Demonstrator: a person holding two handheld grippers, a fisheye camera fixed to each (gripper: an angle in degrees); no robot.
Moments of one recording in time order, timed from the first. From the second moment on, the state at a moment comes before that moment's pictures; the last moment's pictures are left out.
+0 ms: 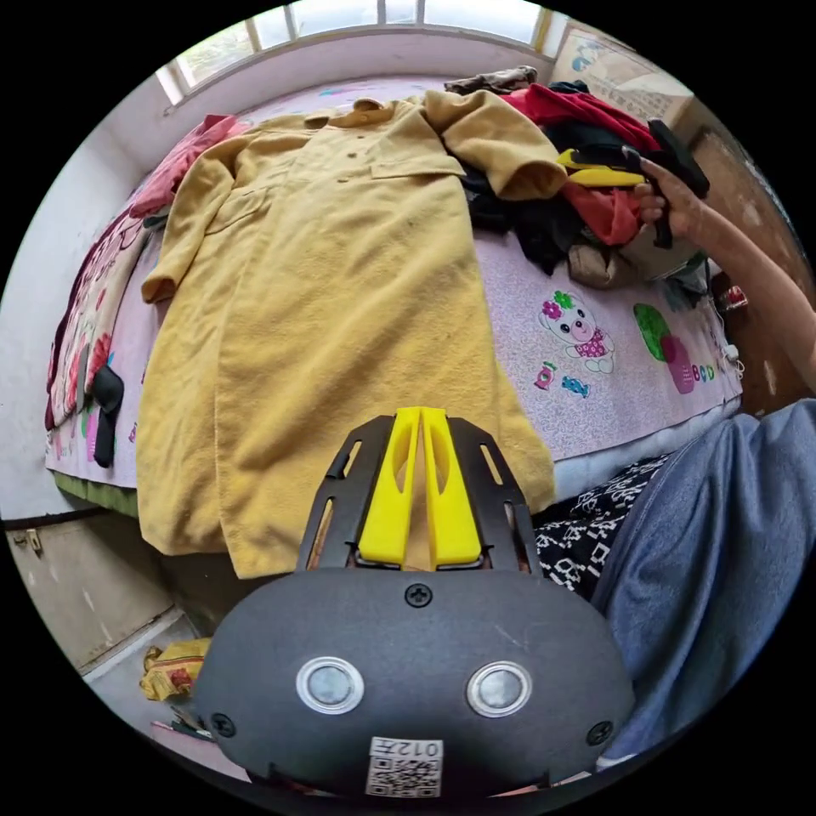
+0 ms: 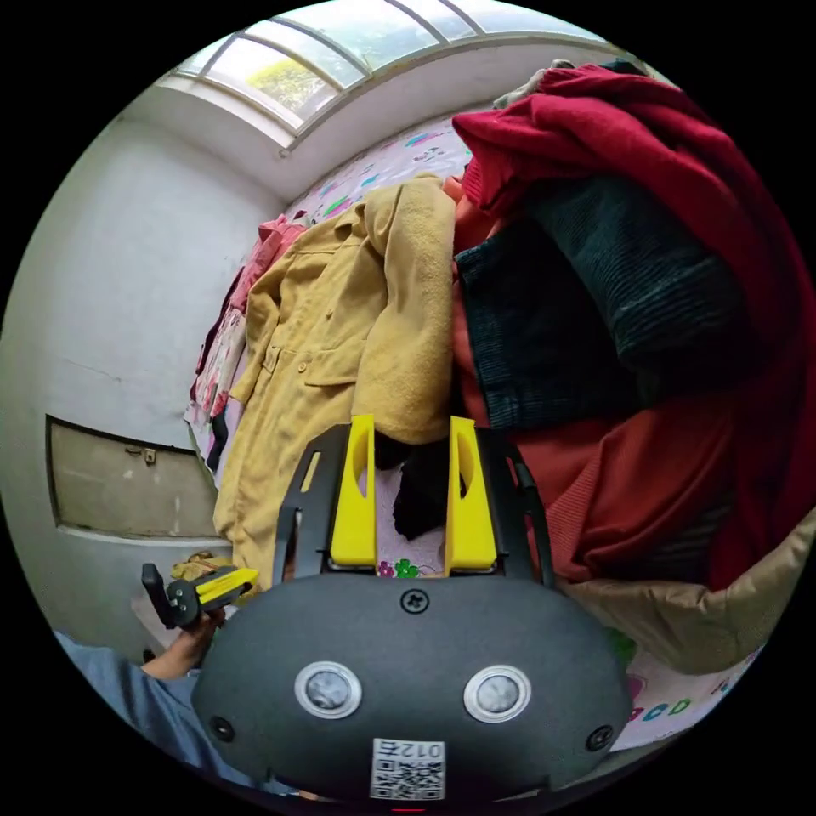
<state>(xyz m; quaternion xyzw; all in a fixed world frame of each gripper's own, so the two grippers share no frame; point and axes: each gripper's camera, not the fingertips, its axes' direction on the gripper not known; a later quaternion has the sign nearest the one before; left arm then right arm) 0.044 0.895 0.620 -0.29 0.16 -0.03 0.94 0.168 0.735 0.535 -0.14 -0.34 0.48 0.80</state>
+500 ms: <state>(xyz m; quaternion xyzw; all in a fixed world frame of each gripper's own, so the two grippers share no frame) 0.103 0.908 0.676 -0.39 0.08 0.06 0.92 0.275 0.568 0.479 -0.13 -0.27 0.28 0.91</state>
